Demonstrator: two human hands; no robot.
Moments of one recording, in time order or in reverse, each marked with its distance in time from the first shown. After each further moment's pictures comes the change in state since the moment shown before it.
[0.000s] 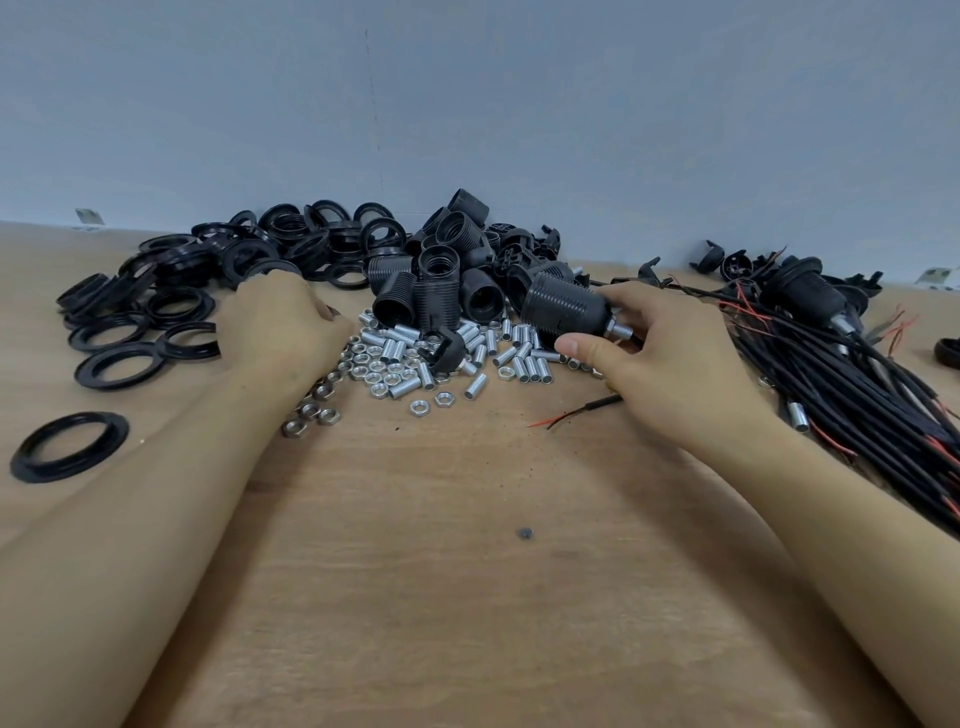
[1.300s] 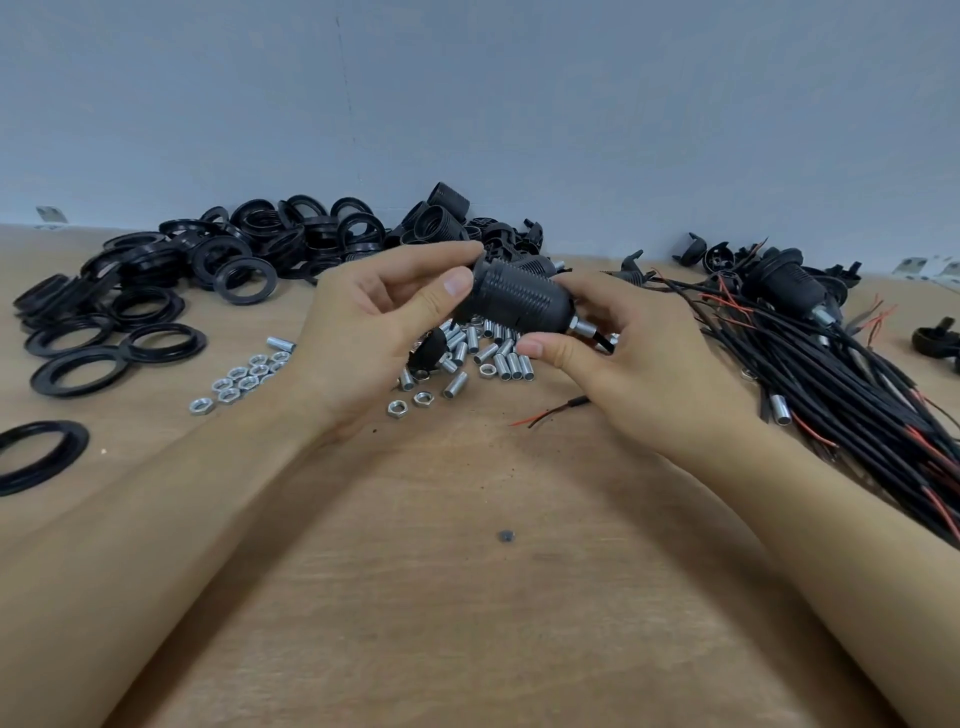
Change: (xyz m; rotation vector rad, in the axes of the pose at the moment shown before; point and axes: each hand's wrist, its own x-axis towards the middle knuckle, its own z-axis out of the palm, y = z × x) left_hand -0.055 0.059 -0.008 -1.309 -0.439 0.319; right_hand -0.006 -0.012 0.001 0.158 -0.073 -0.143
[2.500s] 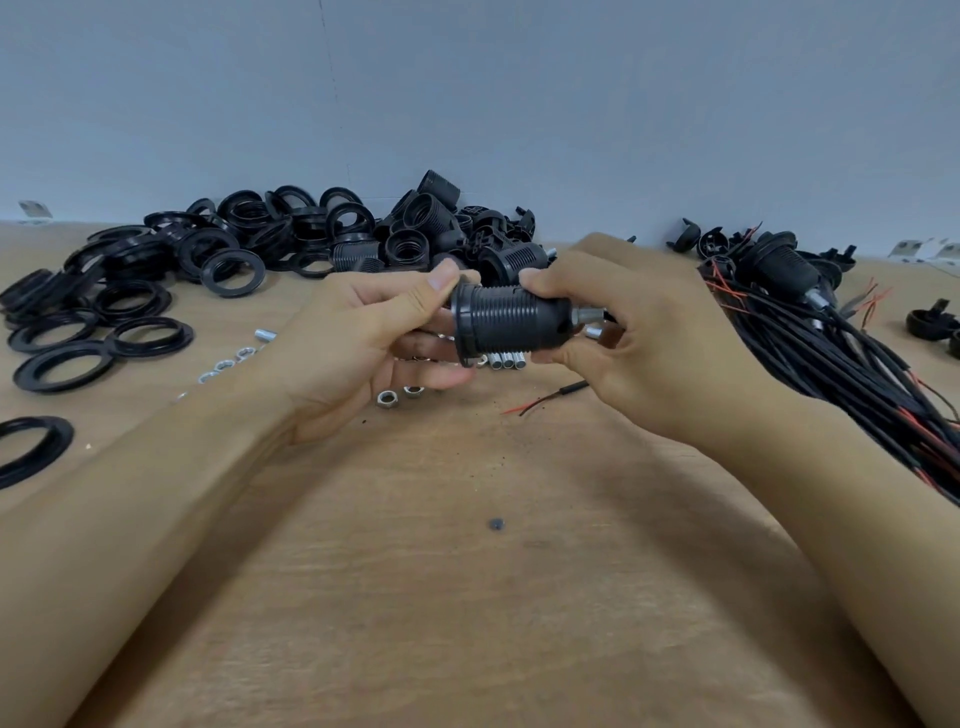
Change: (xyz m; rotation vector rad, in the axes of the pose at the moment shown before) left_hand -0.008 0.016 -0.001 -0.088 -0.163 -0.343; right_hand 0.002 0.003 -0.016 -0.289 0.003 -0.405
